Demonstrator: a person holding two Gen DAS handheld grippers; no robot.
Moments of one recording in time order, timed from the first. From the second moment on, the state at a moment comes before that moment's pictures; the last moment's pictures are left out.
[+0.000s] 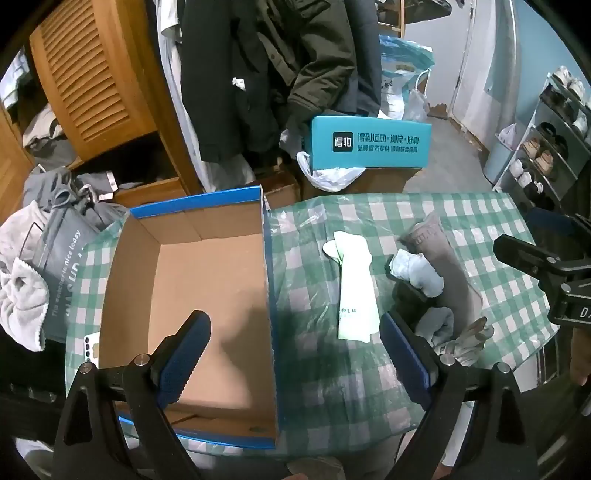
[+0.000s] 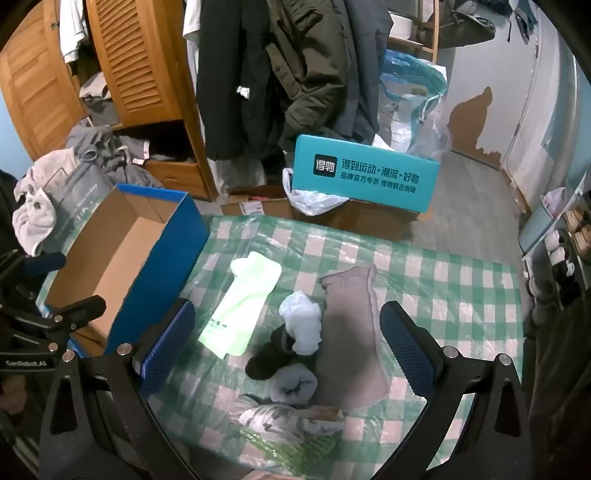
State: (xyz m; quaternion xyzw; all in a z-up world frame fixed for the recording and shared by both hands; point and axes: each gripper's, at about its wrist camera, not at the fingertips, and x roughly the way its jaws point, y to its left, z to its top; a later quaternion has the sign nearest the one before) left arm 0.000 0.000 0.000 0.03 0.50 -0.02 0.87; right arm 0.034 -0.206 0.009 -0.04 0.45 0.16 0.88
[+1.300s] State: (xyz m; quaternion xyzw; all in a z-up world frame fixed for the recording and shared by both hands) left arm -0.008 0.000 -0.008 0.03 0.49 -0.02 0.87; right arm 0.035 -0.205 0.005 -0.04 0.46 0.16 0.87
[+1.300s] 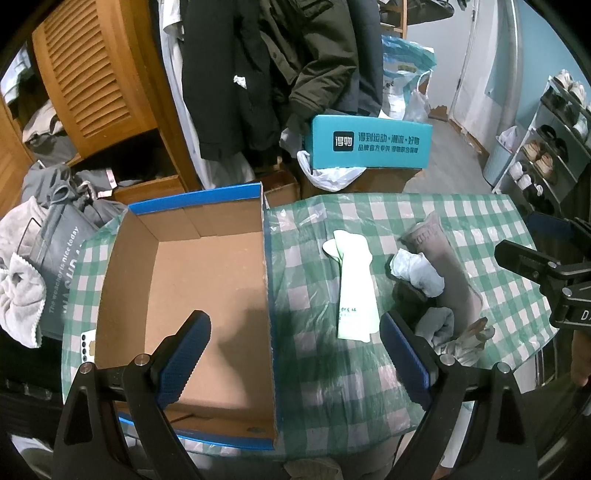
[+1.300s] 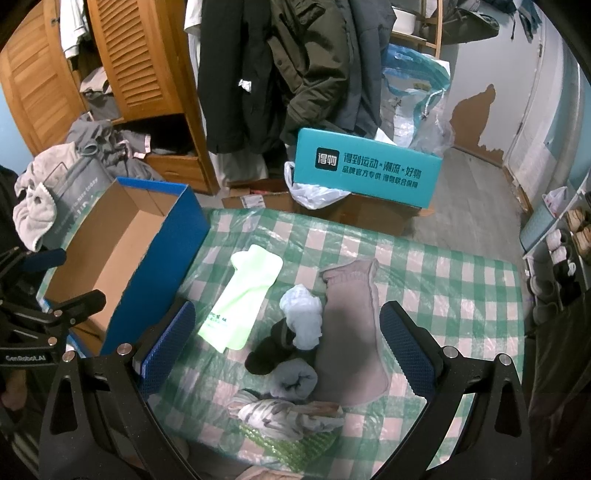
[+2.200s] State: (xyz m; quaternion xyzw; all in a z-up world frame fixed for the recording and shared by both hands) left arm -0.008 -0.002 -0.012 0.03 0.50 -0.02 0.87; right arm 0.037 -0.212 -0.003 -0.02 0.48 0.16 0.86
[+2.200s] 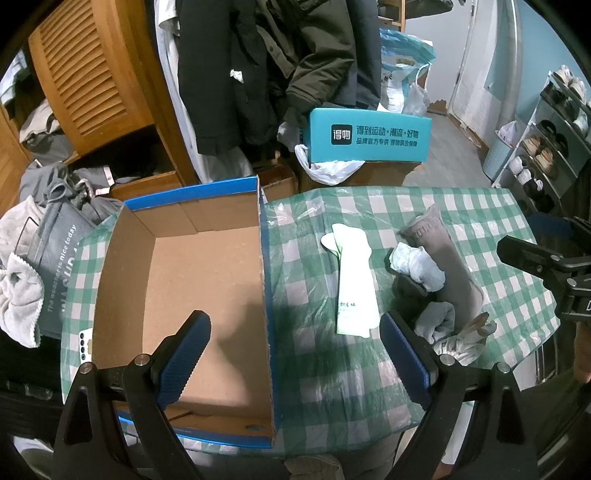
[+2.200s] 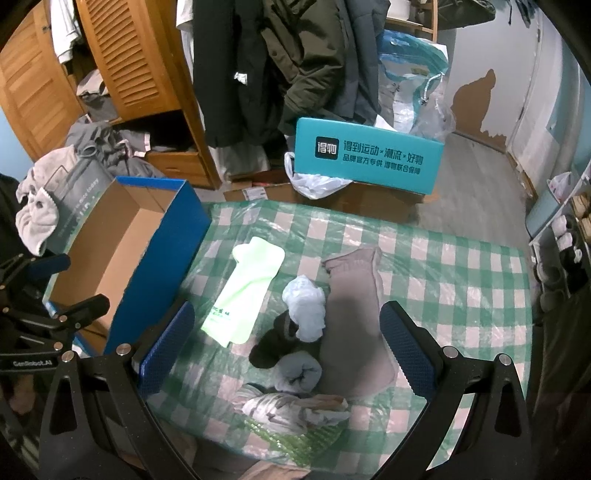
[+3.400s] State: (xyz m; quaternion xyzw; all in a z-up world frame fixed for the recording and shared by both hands) left arm 0.010 -0.021 -0.022 0.03 0.53 -0.04 0.85; right arm 0.044 -0.235 -0.014 -0.02 0.49 0.14 0.86
